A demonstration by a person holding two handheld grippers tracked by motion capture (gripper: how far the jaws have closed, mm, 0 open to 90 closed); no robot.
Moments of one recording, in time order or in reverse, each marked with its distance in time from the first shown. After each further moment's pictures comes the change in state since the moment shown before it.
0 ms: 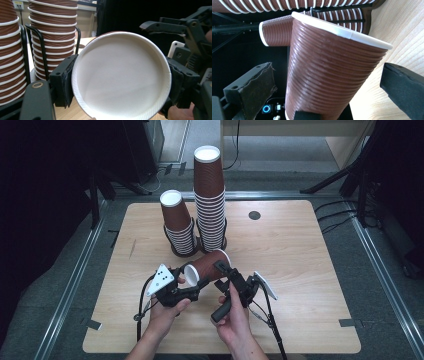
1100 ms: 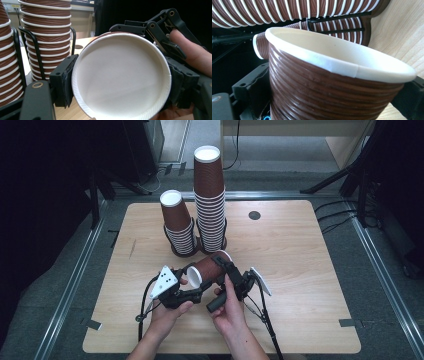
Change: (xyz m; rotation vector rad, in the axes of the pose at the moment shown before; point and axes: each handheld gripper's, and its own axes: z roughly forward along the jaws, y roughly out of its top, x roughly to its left) left arm -0.006 -0.002 0.002 0.008 -0.012 0.041; right arm -0.007 0.007 0.022 -0.051 0.009 0.025
